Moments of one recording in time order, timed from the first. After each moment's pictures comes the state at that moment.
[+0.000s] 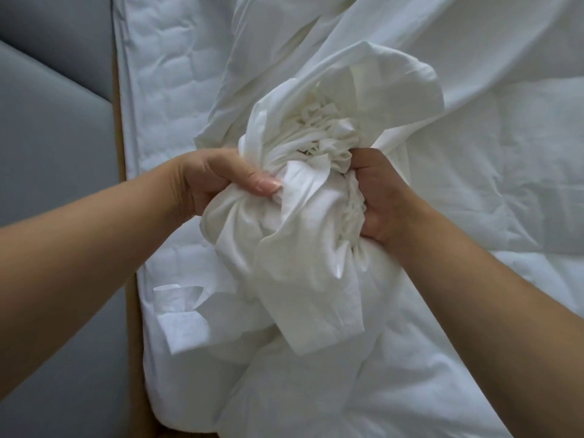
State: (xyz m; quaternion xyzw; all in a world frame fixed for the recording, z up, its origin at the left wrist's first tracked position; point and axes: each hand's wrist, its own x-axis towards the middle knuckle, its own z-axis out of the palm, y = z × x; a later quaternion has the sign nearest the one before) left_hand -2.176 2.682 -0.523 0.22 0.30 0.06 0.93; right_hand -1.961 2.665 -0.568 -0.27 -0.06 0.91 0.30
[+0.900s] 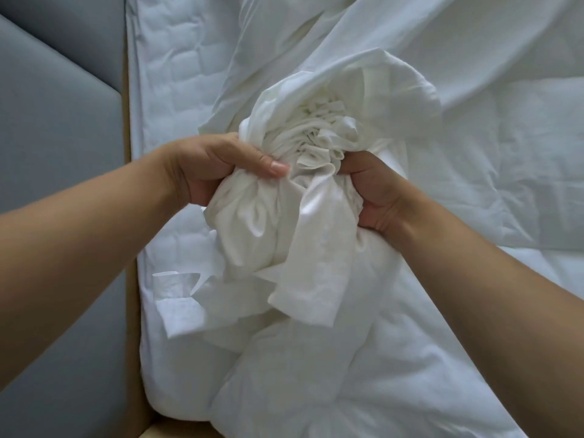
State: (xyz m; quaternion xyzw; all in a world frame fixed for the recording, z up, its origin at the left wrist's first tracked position) left_hand -2.169 2.669 -0.508 0.30 0.44 0.10 0.84; right_hand -1.955 2.658 -0.586 -0.27 -0.13 0.91 0.27
